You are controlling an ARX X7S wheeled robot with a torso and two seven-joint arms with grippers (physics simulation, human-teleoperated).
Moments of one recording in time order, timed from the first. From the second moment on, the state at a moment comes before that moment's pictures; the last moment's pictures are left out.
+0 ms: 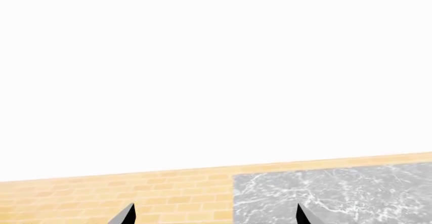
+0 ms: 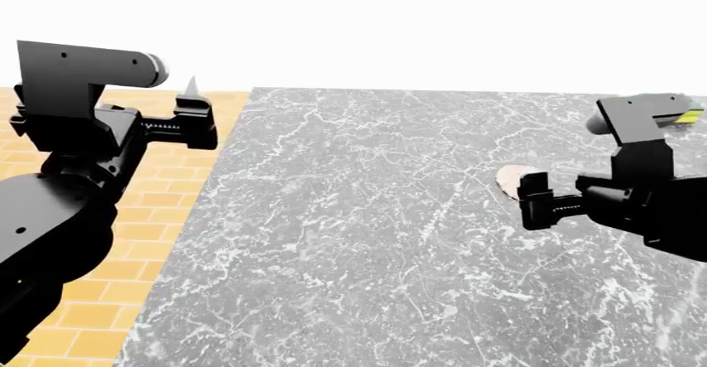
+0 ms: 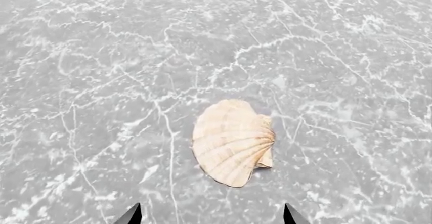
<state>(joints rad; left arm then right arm) -0.81 -0.61 0.17 0.40 -0.82 -0.94 -0.47 1.07 0.81 -0.37 0.08 1.30 1.36 0.36</state>
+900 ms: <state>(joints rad) -0.80 -0.62 0.19 0.35 -0.79 -0.91 -0.45 1.19 0.72 -0.59 0.30 1.06 1.23 0.15</state>
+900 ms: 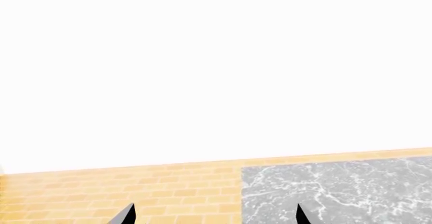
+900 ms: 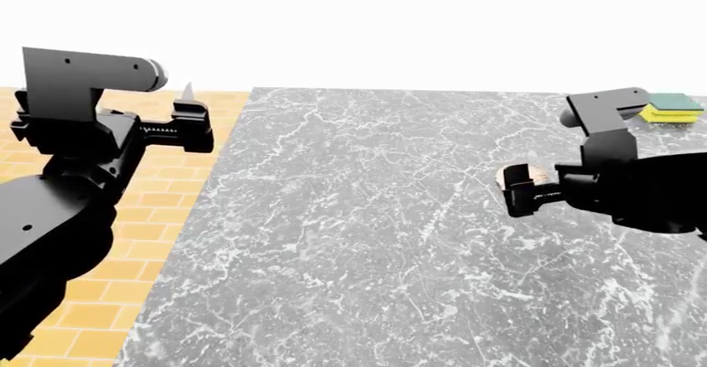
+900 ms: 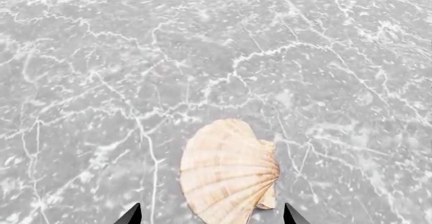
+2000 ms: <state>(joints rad) -0.83 -0.62 0.22 0.32 -0.77 -0.91 -0.46 1.25 0.62 -0.73 0.61 0.89 1.03 -0.08</state>
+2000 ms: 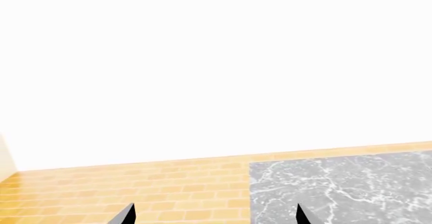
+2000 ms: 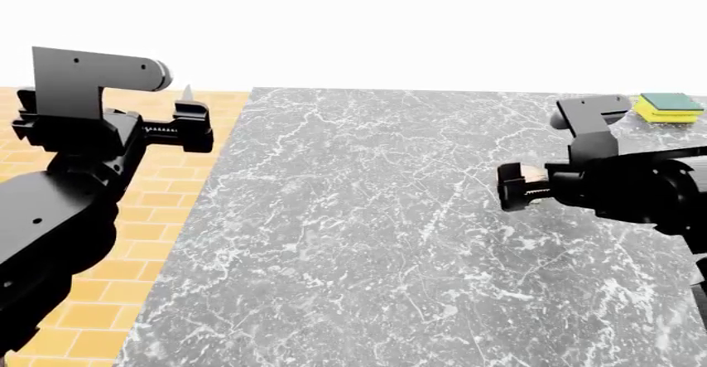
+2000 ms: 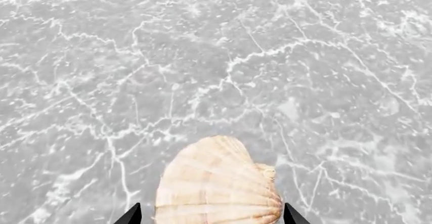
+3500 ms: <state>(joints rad) -0.84 -0.65 0.13 0.46 -0.89 -0.97 -0.53 0.90 0.85 -0.23 -0.45 1.35 0.73 0.48</state>
